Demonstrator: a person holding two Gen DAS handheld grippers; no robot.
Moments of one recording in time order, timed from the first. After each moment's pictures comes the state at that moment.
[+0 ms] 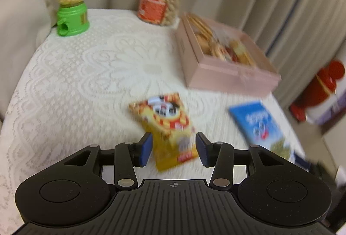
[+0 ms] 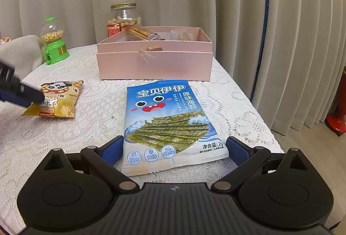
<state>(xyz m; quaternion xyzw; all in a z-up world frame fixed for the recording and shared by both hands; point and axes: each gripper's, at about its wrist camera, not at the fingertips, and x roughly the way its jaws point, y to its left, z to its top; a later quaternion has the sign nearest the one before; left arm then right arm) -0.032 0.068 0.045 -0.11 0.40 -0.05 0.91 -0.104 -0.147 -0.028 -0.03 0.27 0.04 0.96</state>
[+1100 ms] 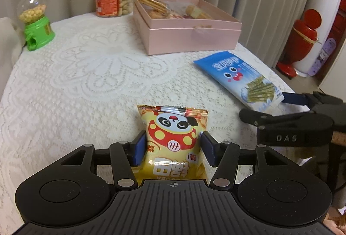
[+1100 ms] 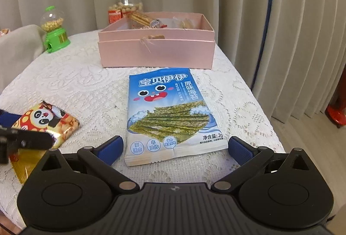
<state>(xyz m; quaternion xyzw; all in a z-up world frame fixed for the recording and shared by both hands) -0.085 0.030 0.014 0.02 0.40 -0.13 0.91 -0.094 -0.149 -0.017 -0.04 0.33 0.05 0.94</state>
